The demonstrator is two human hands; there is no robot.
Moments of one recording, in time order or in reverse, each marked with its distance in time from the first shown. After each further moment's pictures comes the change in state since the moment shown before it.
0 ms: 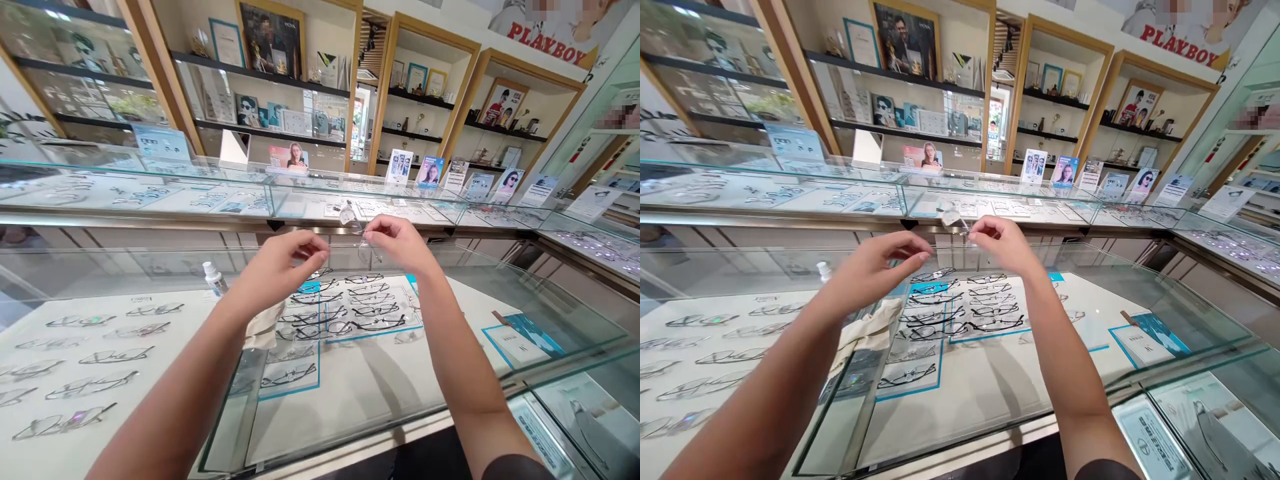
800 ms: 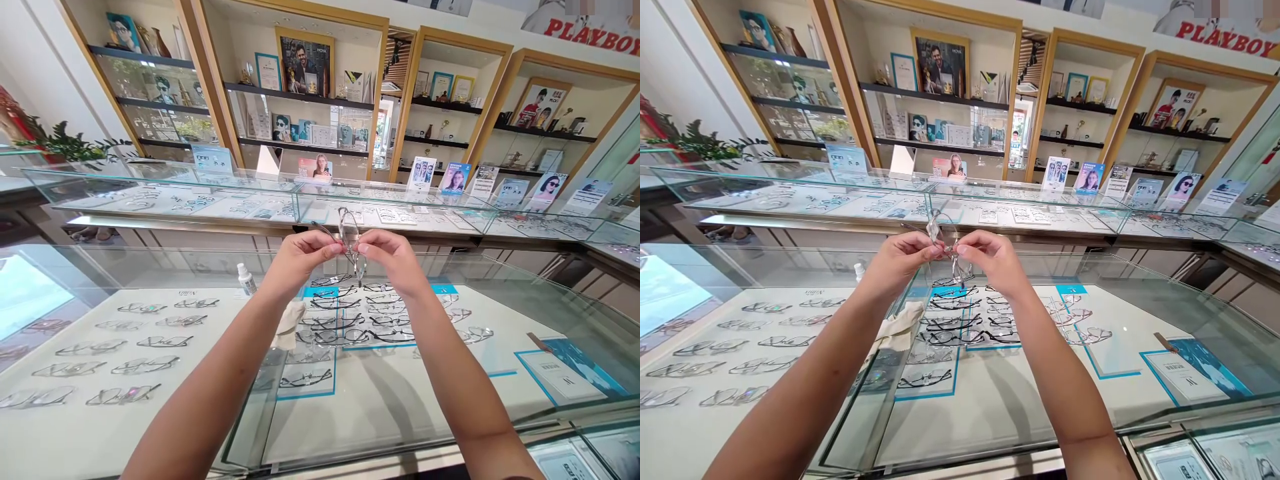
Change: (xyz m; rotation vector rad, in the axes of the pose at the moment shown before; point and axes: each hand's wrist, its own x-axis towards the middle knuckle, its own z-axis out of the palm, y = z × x) left_hand 0.013 -0.036 0.012 -0.655 0.190 -0.141; right_hand -0.001 -0.012 0.059 0.470 -0.009 -0.076
